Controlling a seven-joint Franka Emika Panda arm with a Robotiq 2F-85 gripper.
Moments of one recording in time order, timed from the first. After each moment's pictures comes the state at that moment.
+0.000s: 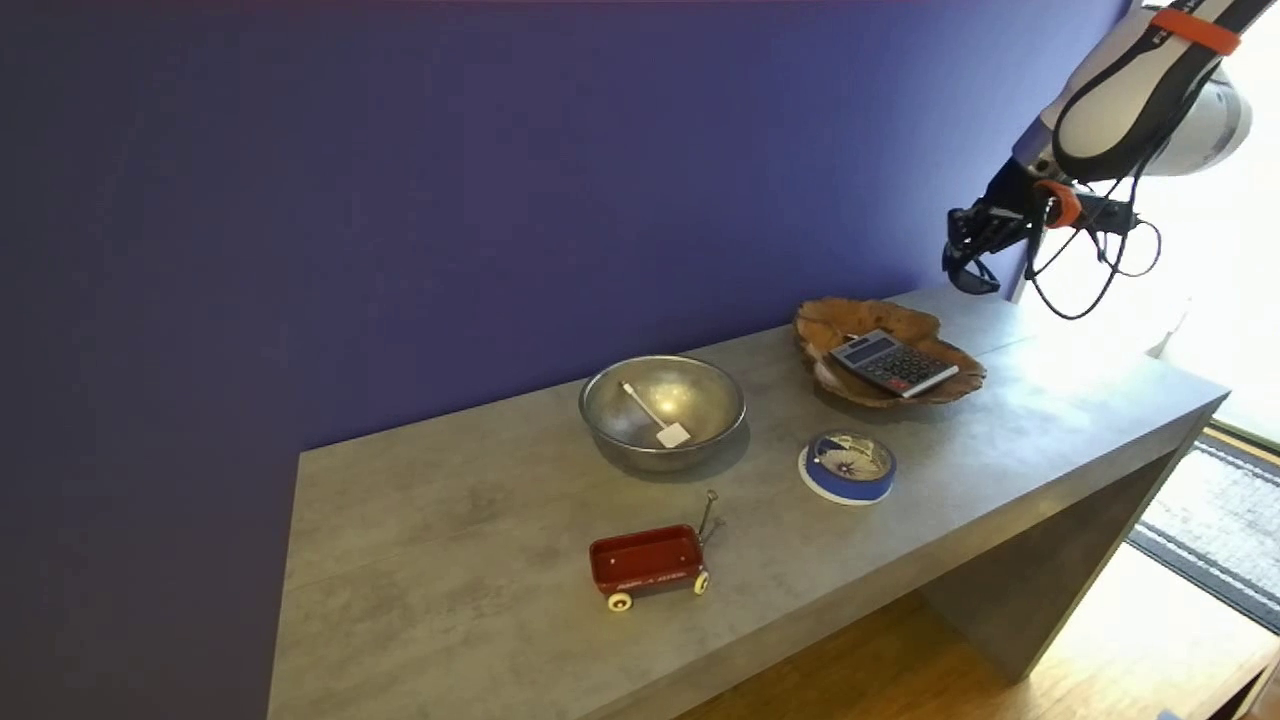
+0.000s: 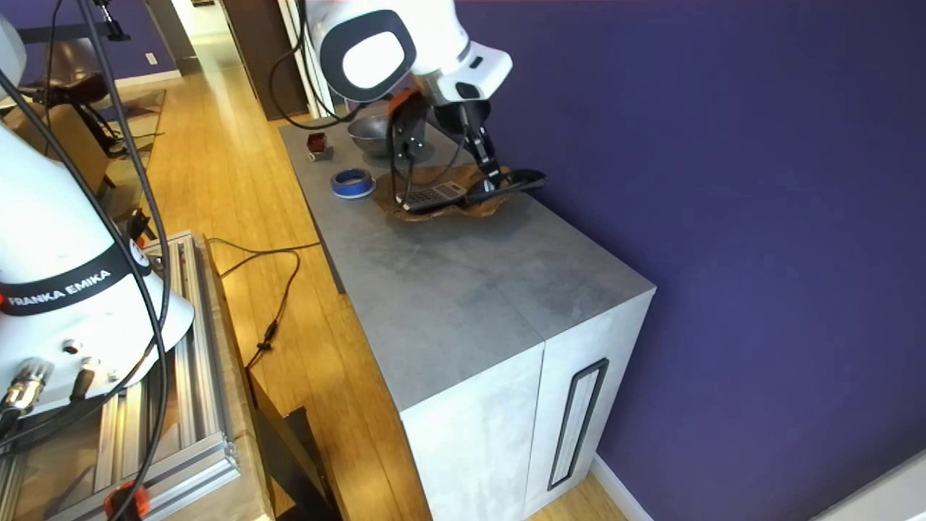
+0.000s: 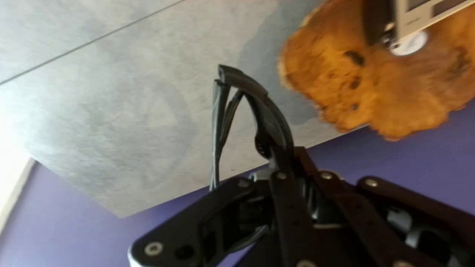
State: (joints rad) arm -0.17 0.27 0.09 -2.50 0.16 3.22 0.22
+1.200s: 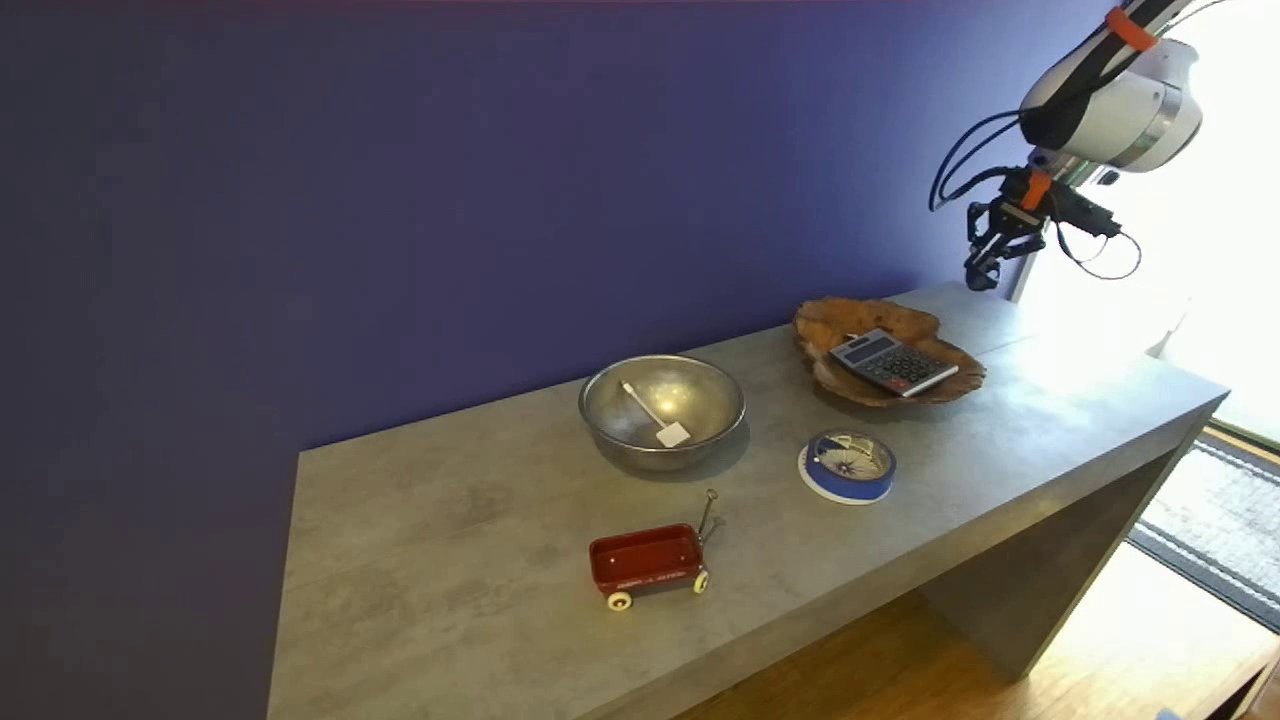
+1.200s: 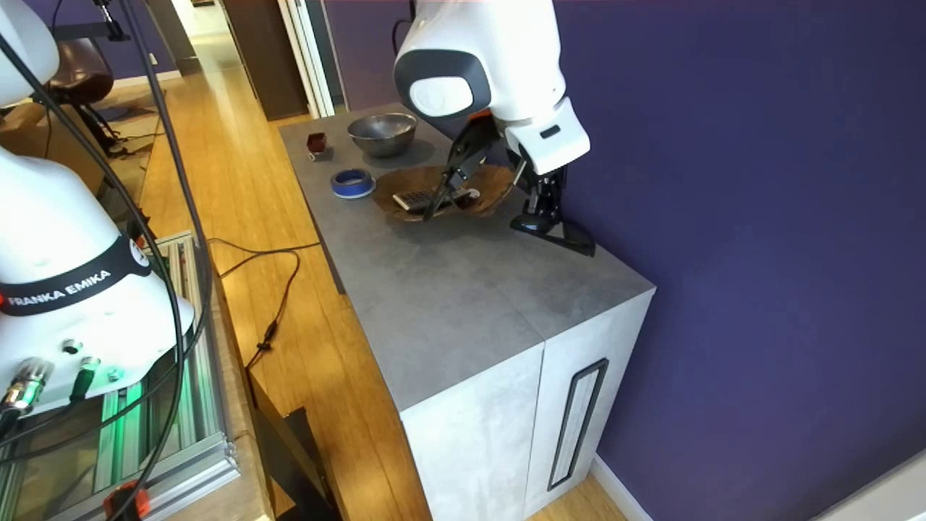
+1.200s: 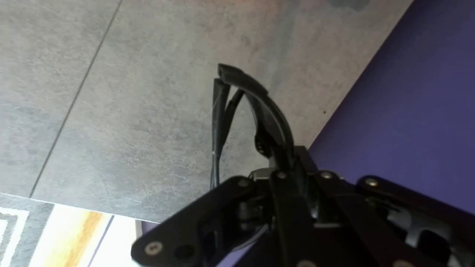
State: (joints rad) arm -0.51 0.46 0.26 -2.24 0.54 3.04 0.26
